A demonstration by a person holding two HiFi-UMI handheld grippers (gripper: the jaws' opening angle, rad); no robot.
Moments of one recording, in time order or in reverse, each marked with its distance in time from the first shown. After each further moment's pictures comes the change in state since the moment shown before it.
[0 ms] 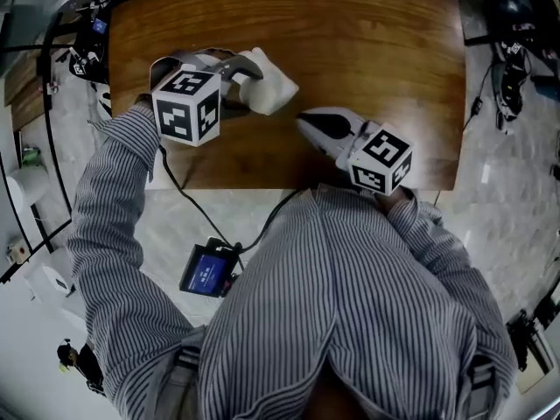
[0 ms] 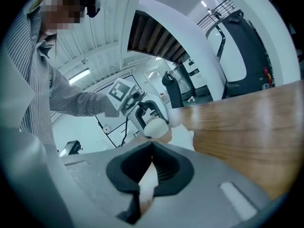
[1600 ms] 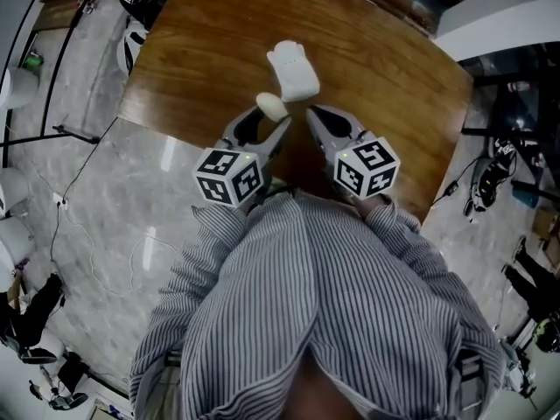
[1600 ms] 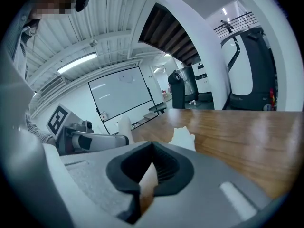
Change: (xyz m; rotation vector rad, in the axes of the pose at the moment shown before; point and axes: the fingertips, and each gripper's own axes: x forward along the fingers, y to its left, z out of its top) left arm -0.037 -0.076 0.024 -1.653 -0.916 1.106; right arm 0.023 0.026 0.001 -0.172 0.065 -0.066
